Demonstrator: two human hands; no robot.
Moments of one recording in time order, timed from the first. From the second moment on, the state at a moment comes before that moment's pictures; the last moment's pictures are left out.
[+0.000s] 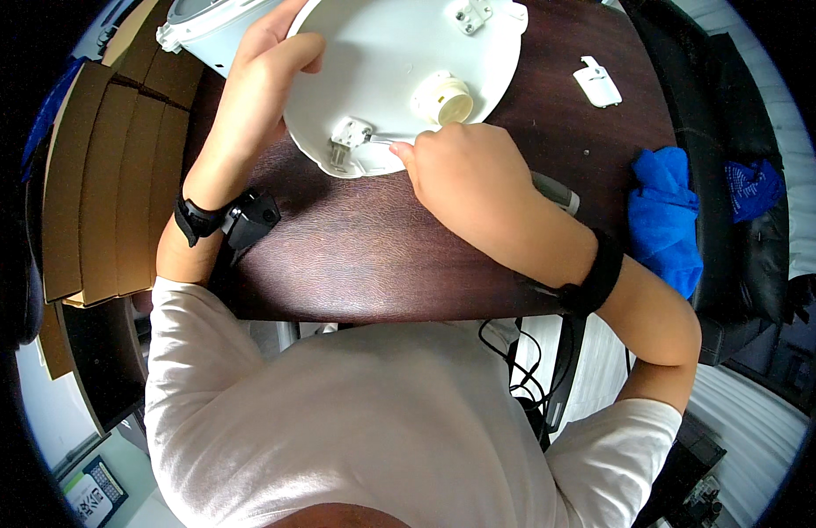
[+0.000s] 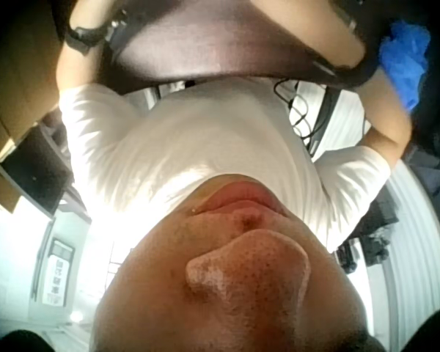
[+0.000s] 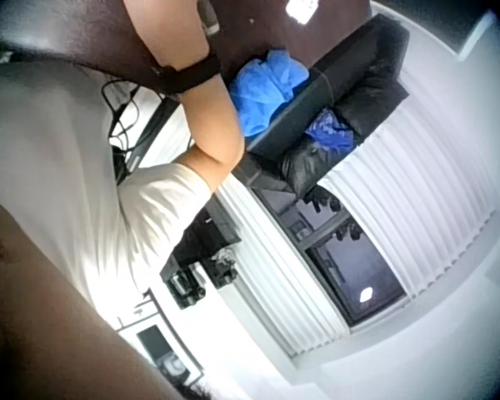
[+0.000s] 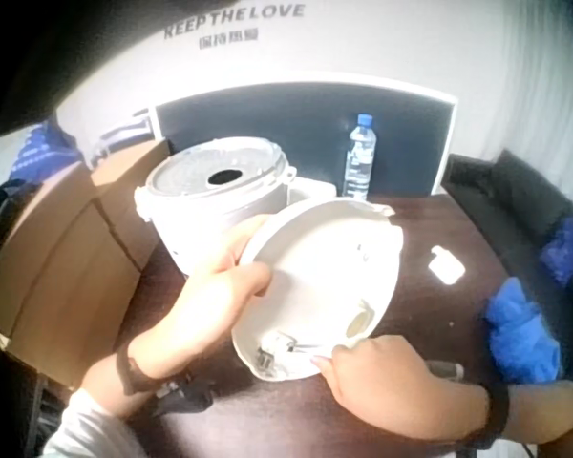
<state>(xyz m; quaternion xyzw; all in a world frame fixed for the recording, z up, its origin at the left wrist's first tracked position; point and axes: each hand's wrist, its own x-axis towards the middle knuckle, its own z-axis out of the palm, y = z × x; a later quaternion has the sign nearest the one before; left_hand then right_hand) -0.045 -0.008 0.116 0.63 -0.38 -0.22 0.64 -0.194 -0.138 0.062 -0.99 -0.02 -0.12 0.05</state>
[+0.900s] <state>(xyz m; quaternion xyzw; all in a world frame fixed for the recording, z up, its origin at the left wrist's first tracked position) -0.047 -0.011 0.115 0.62 -0.36 -0.23 0.66 -0.192 -0.141 0.062 -0.99 0.00 -0.10 0.09</state>
